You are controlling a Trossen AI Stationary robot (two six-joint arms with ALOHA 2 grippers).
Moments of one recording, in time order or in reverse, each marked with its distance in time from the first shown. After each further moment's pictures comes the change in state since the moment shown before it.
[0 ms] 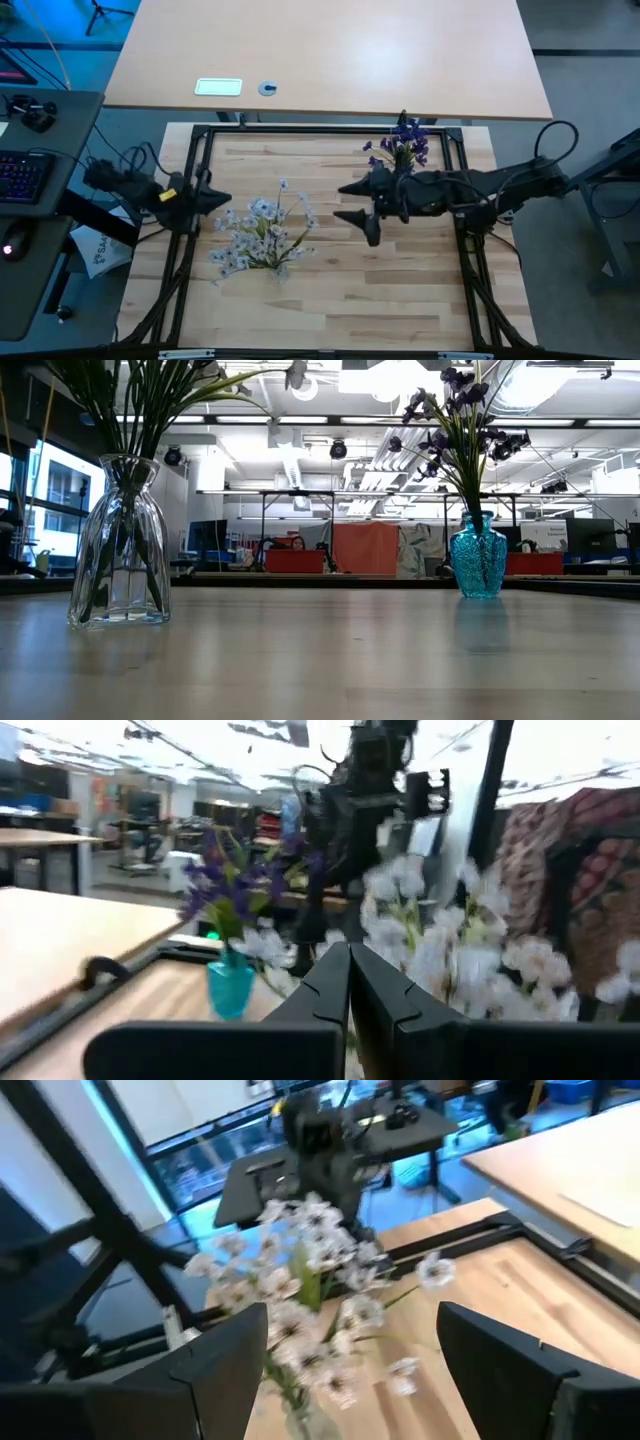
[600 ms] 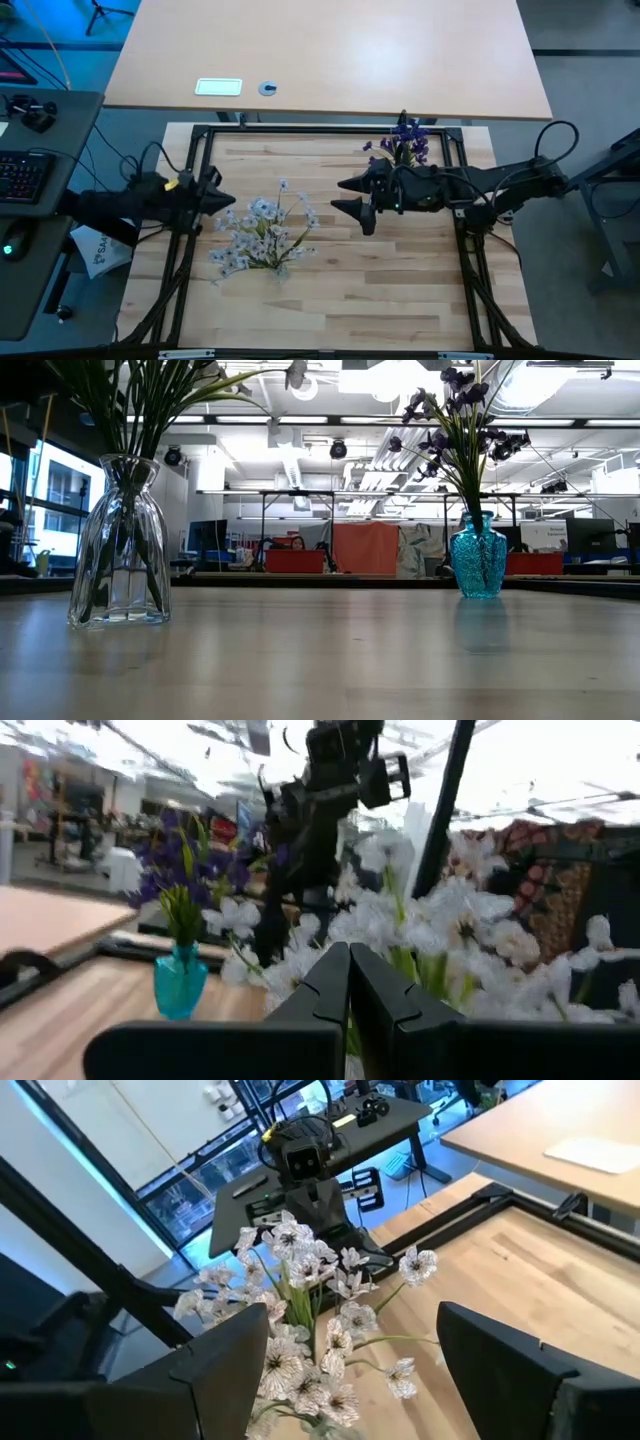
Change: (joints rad) left arm 0.410 -0.109 -0.152 0.085 0.530 -0.170; right arm -0.034 0.002 0.000 -0.001 0.020 0.184
